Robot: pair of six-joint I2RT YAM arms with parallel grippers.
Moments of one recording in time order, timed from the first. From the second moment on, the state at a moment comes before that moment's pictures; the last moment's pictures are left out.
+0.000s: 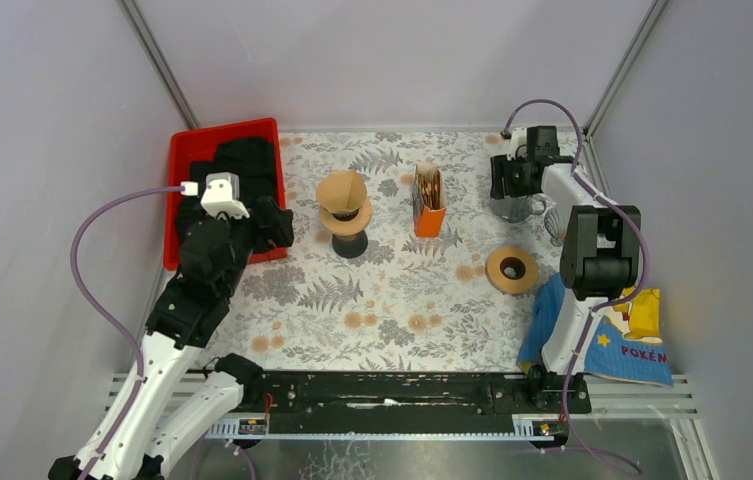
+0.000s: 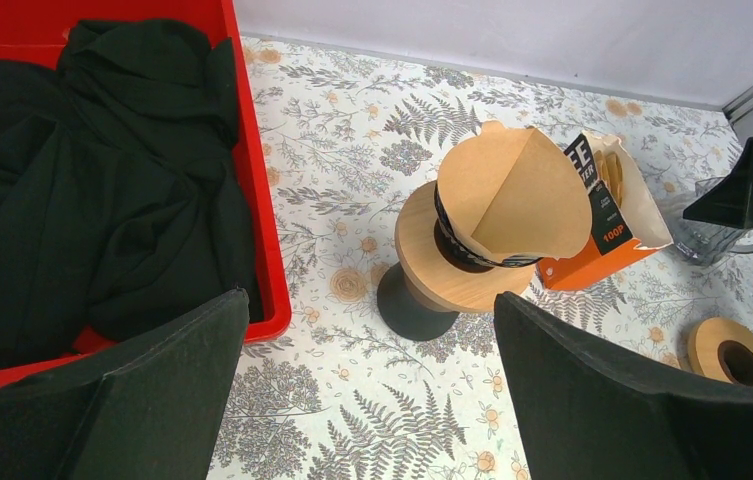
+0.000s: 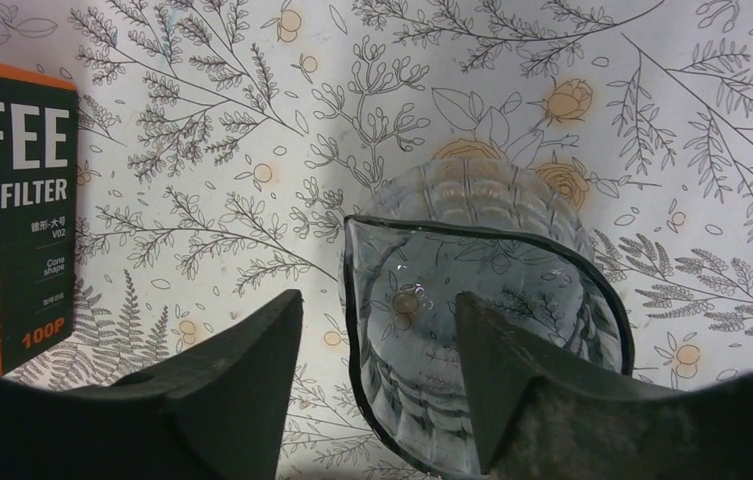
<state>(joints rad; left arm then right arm) -0.40 0.68 0.89 -0.42 -0.27 -0.30 0.00 1.95 1.46 -0.43 -0.21 -0.15</state>
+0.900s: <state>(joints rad) -0.40 0.68 0.89 -0.42 -0.27 -0.30 0.00 1.88 1.52 -0.55 -0.25 -0.05</state>
